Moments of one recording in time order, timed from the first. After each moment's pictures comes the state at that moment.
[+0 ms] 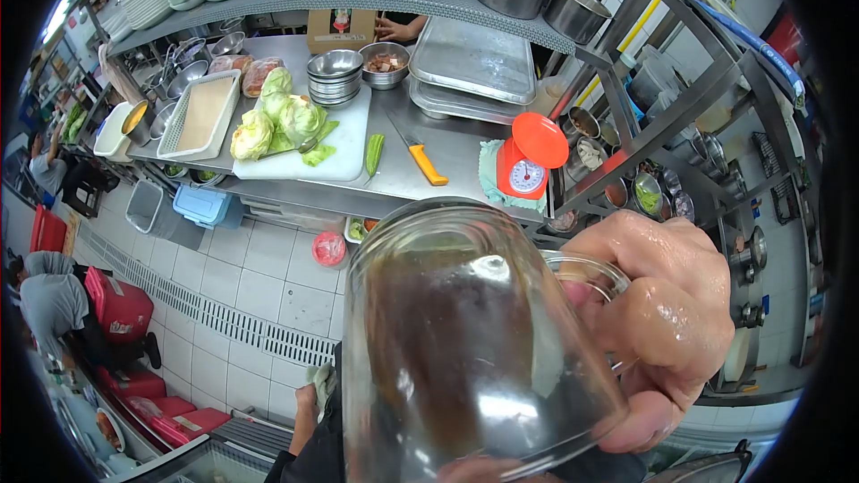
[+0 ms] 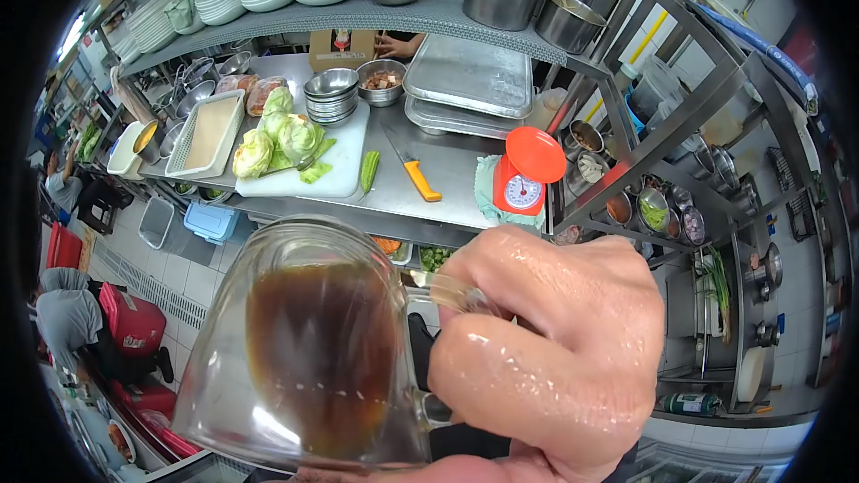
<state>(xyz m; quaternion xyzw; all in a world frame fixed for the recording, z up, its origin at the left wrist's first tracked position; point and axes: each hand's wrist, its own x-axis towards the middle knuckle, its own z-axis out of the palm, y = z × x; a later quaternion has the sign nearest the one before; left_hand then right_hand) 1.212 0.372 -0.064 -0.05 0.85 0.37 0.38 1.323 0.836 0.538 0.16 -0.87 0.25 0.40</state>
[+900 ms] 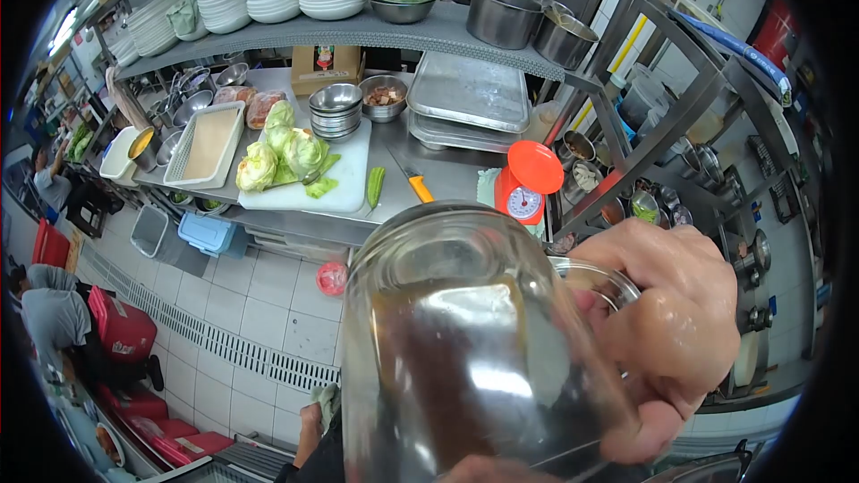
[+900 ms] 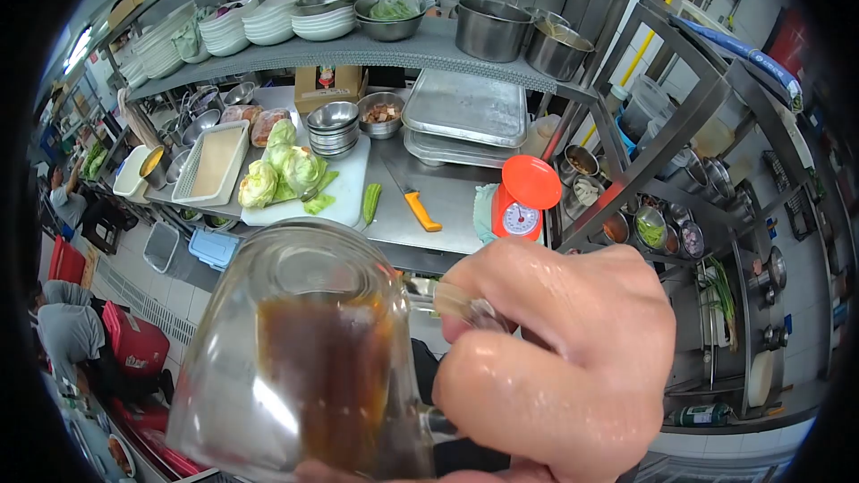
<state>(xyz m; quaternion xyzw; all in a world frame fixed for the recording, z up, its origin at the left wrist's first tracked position) 1.197 0.384 -0.075 -0.02 0.85 0.38 0.37 1.335 0.834 0.567 0.16 -0.89 0.21 0.37</state>
